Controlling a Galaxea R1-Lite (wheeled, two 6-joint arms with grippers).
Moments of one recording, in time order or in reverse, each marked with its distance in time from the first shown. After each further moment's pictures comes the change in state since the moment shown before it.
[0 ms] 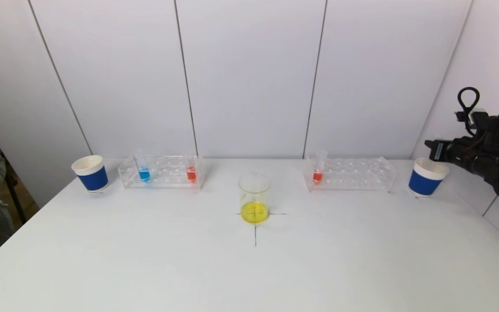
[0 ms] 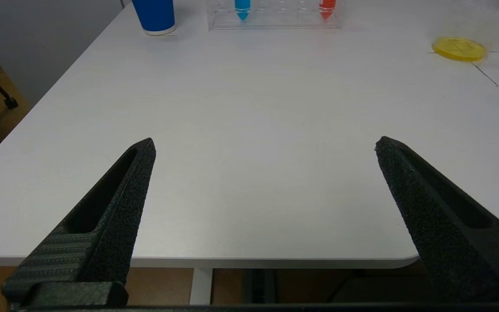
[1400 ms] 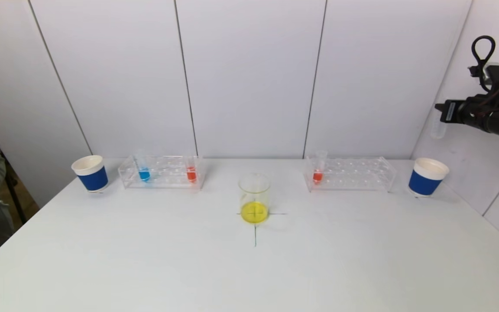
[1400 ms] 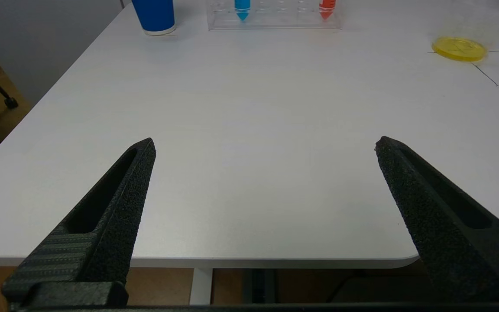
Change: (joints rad) left arm 0.000 0.000 0.000 0.000 0.000 0.000; right arm 0.014 -0.063 -0.361 0.367 -0.016 -0.007
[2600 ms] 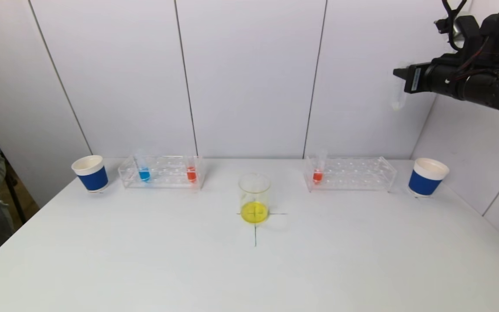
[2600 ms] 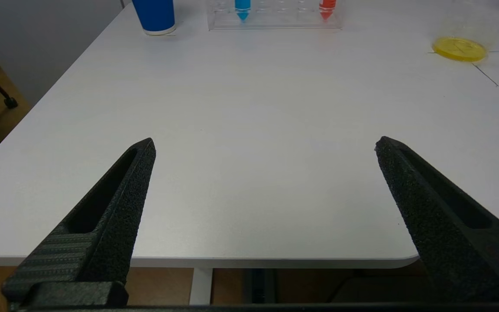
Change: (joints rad) left arm 0.000 0.000 0.000 0.000 0.000 0.000; right arm 0.269 -0.197 -0.019 0.094 -0.025 -0.051
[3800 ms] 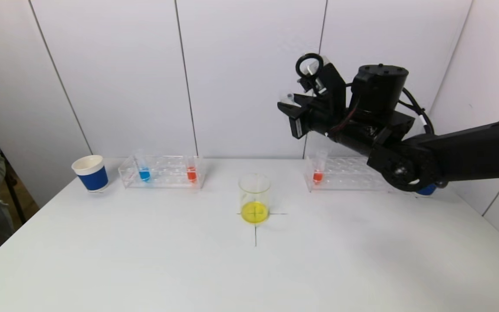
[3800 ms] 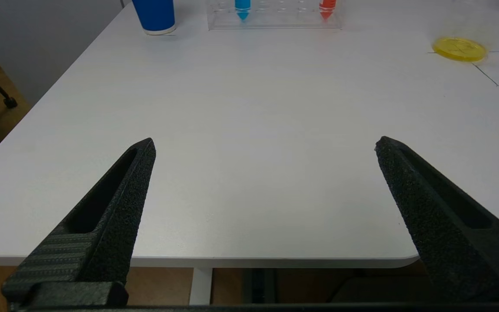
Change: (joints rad) left arm 0.000 0.000 0.000 0.000 0.000 0.000; right arm 0.495 0.102 0.215 -0.415 -0.056 -0.213
